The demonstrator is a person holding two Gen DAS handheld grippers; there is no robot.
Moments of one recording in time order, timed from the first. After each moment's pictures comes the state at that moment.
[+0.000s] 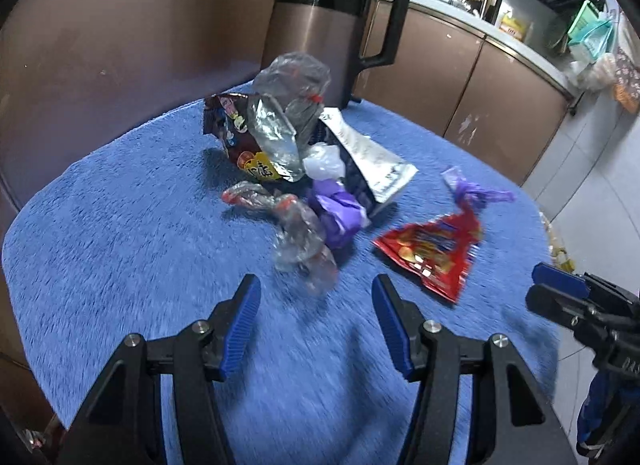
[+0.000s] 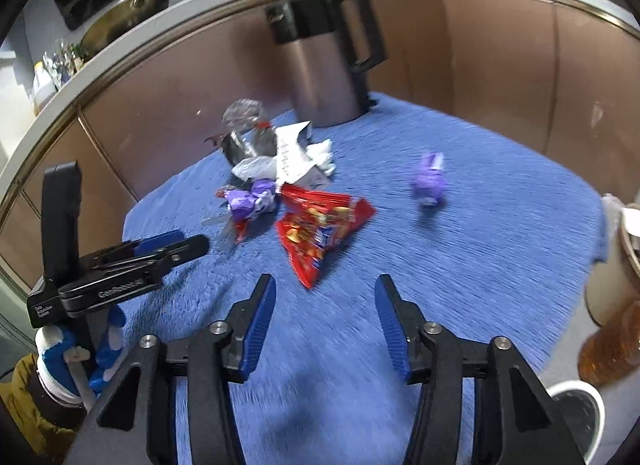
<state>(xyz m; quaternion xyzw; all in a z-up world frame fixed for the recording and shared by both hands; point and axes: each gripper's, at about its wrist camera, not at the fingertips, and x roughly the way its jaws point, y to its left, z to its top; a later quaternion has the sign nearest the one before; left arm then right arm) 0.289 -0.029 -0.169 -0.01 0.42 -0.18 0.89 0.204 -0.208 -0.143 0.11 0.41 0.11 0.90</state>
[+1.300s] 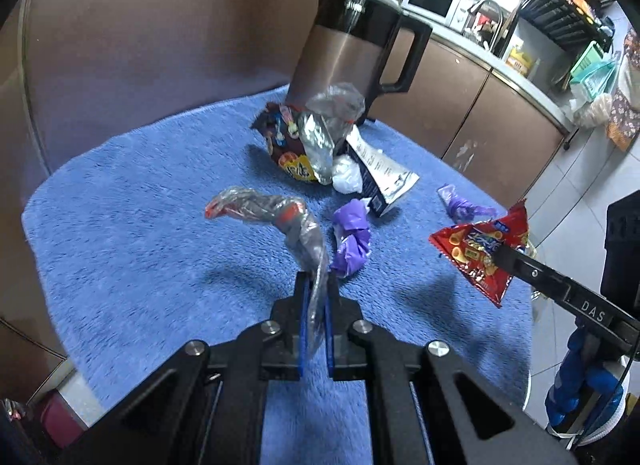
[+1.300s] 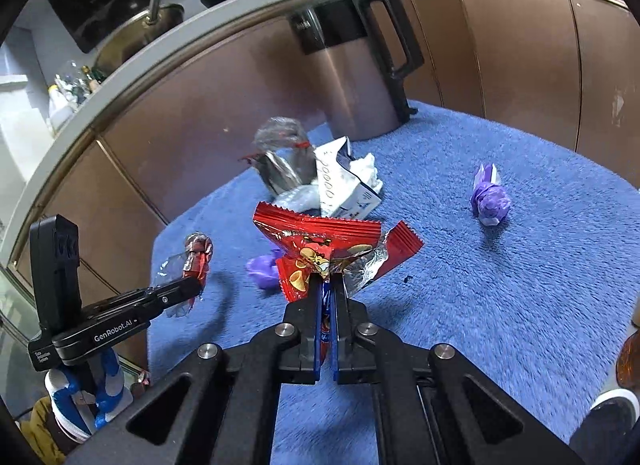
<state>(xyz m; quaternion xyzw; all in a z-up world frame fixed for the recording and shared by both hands) 0.244 0.029 -0.139 -0.07 0.40 -0.18 0.90 0.219 -0.193 -0.131 0.16 0.38 0.15 0.90</state>
